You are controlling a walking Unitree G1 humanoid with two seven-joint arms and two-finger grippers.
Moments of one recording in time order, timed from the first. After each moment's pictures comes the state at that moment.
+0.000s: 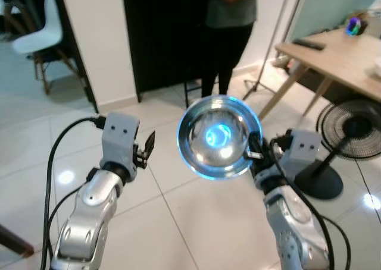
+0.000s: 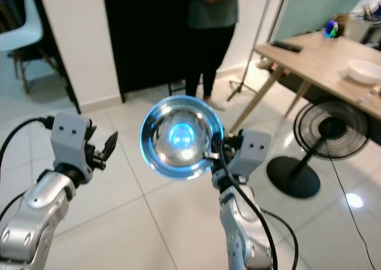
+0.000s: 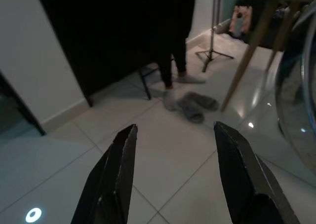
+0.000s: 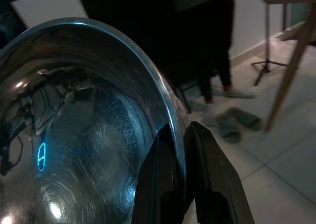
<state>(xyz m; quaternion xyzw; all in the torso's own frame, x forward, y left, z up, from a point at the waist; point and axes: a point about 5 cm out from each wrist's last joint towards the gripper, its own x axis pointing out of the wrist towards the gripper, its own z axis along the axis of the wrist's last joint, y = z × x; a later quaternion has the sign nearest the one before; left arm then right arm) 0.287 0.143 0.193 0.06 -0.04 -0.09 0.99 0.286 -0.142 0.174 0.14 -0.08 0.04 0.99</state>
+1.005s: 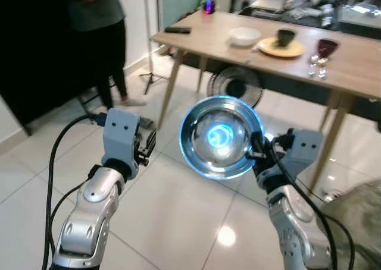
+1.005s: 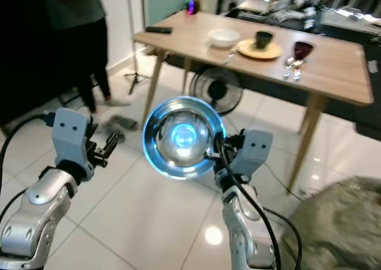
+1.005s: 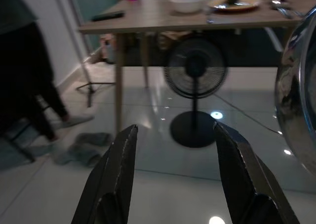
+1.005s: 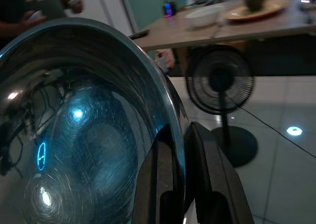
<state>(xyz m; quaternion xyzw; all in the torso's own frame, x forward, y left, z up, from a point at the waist) 0.290 0.141 0.198 0.06 -0.04 -0.09 0.99 0.288 -0.143 0.175 0.14 -0.08 0.04 0.99</state>
